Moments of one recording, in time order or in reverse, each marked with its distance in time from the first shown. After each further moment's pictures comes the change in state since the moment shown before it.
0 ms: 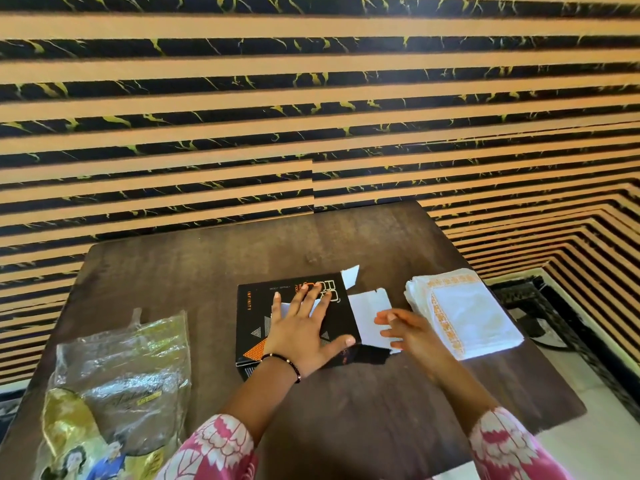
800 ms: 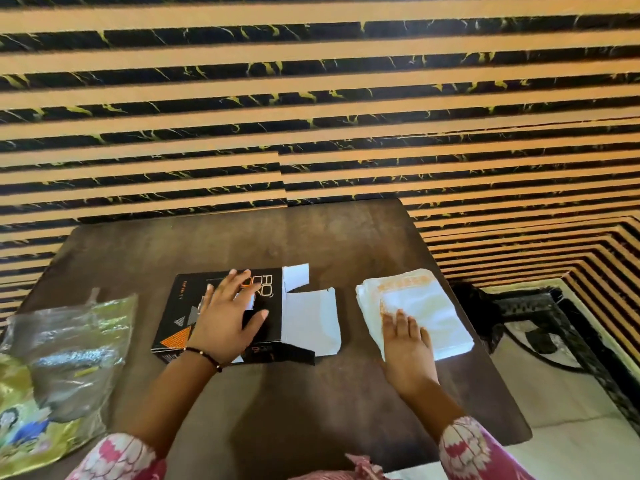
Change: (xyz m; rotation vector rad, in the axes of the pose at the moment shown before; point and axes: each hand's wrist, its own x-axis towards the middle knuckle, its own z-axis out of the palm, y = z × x) left_hand -0.001 0.037 -0.012 -0.141 0.228 -0.207; right_hand 0.033 0.094 -0.093 -1.296 0.262 -0.278
